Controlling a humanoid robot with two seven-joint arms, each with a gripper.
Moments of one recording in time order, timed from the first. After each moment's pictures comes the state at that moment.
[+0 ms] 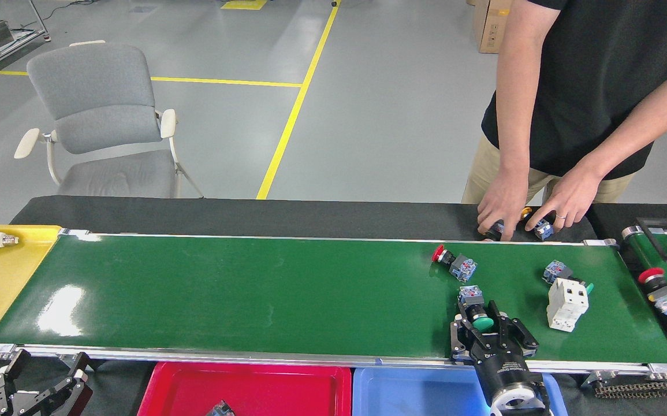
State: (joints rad) left arm 0.20 0.21 0.49 -1.49 -1.39 -0.55 0.11; right arm -0.04 0.00 0.15 -1.43 1.46 -0.07 0.04
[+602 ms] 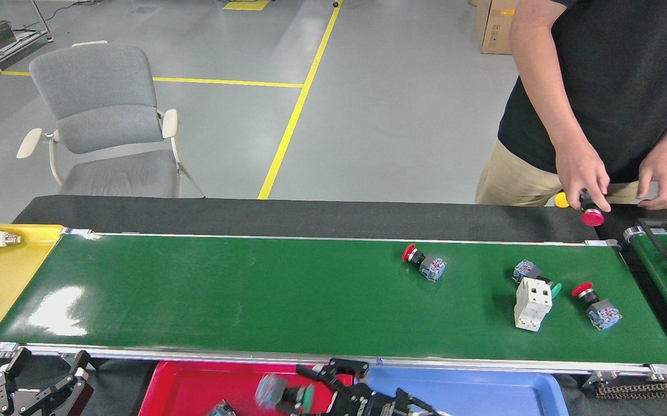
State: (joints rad) left arm 0.19 0.21 0.47 -1.49 -1.39 -0.55 0.11; right arm -0.07 0.09 0.43 -1.46 1.45 -0.76 0.07
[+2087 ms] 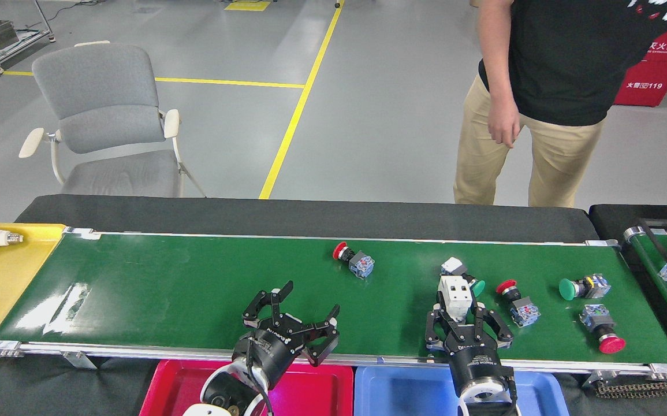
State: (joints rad) left arm -0.27 -0.11 -0.21 -1.29 -1.68 -0.26 -0.11; right arm -0.06 0.05 0.20 -1.46 1.45 0.10 -0.02
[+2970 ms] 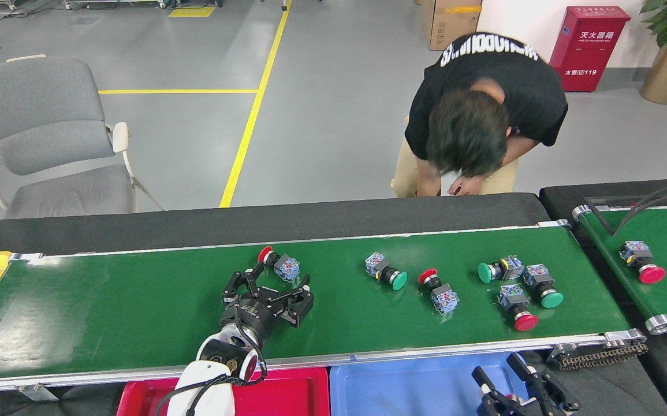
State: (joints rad) left arm -0.39 -0.11 -0.10 -1.07 -1.68 -0.18 -0.12; right arm 0.21 -0.03 -0.05 -1.73 1.29 -0.18 0.01
